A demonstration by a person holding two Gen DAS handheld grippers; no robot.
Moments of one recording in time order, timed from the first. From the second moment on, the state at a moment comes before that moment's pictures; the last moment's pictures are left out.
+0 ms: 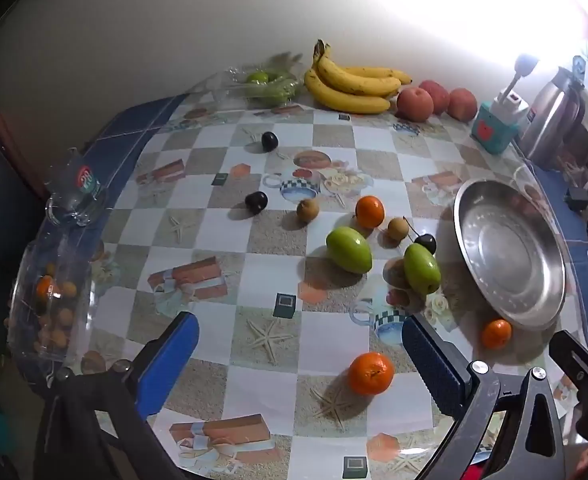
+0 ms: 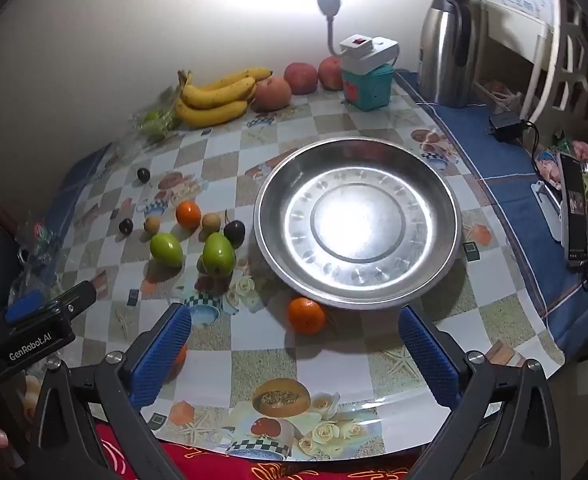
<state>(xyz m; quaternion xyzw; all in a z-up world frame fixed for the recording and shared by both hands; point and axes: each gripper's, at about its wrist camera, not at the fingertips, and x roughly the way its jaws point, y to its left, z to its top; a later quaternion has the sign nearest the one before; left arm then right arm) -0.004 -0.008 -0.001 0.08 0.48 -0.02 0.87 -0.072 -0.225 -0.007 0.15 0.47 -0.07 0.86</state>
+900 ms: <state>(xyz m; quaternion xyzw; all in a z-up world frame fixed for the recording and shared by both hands) 0.004 0.002 -0.016 0.04 0.51 -0.04 0.86 -0.064 -0.216 -0.022 0.12 0.50 -0.09 0.86</state>
